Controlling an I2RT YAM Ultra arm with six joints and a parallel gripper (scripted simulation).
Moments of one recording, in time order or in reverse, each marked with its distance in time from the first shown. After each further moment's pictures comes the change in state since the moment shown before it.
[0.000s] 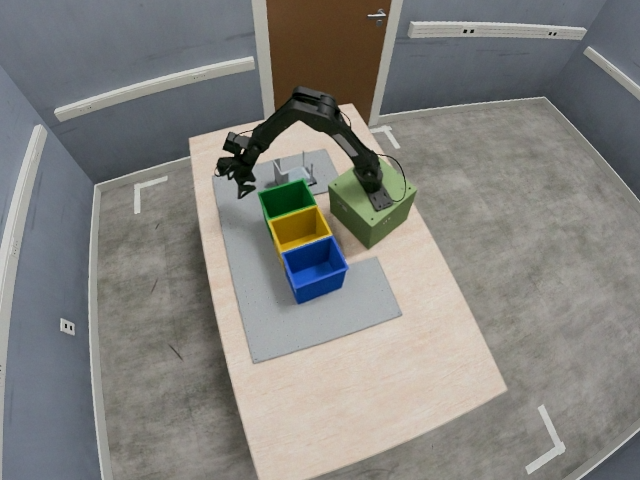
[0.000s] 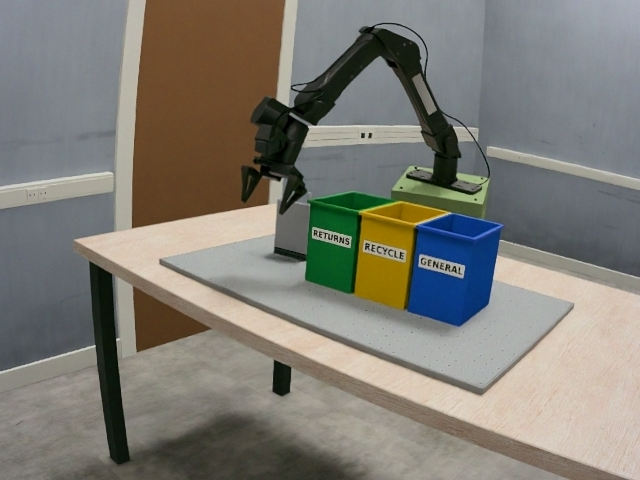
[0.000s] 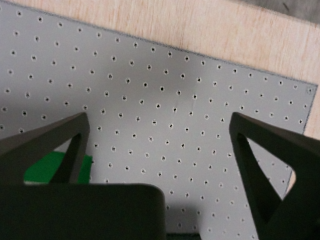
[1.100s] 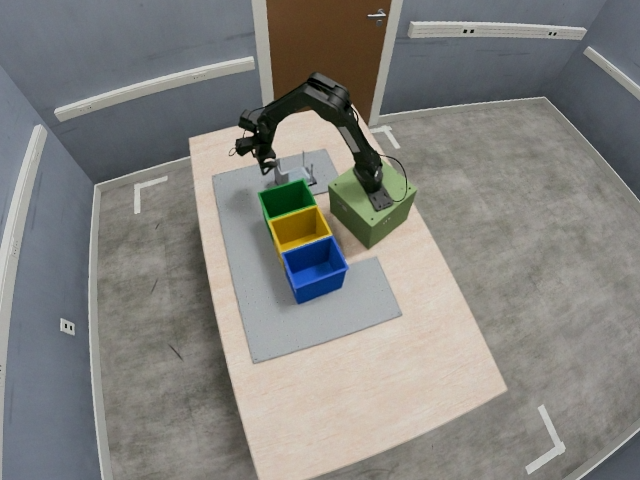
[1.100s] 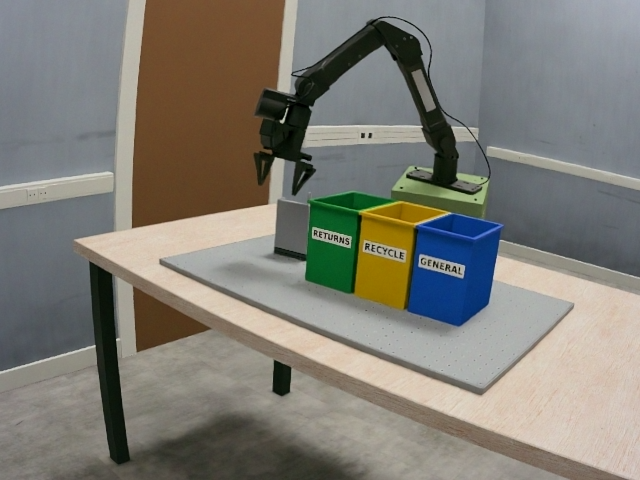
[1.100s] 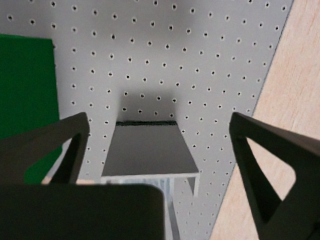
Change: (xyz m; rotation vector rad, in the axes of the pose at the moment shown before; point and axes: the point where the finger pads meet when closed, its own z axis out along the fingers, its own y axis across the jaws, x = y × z) arm 0.103 -0.041 -0.071 0.015 0.267 0.057
